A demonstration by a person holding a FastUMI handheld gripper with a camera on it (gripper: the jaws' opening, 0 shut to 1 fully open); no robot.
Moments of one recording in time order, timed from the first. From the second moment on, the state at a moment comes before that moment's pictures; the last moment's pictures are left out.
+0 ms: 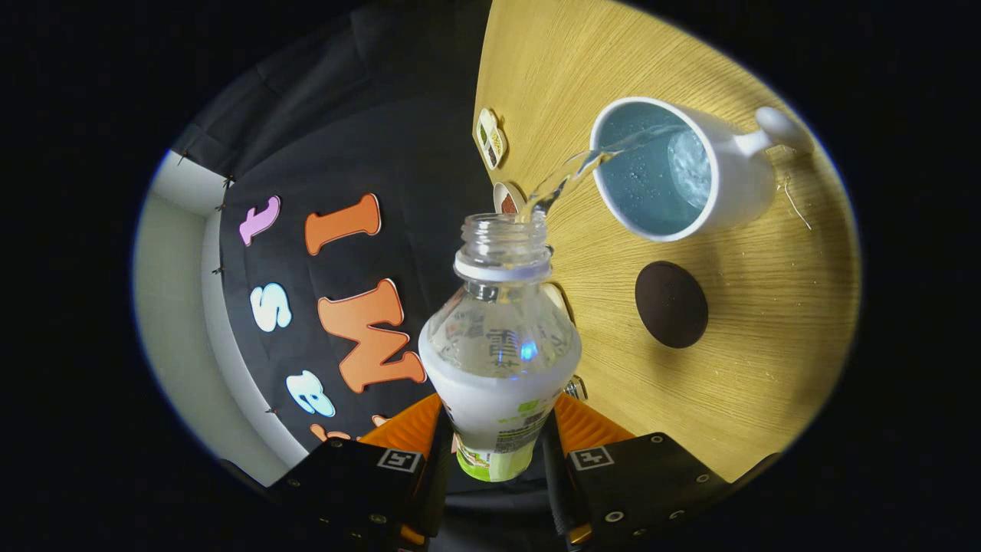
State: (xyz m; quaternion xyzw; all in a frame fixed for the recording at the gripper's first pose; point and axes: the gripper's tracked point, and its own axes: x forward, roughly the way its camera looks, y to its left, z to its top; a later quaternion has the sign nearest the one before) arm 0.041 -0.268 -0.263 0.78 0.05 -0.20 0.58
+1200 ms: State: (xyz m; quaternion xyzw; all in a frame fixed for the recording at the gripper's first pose) arm 0.046 -0.287 -0.242 0.81 0.02 -0.20 0.54
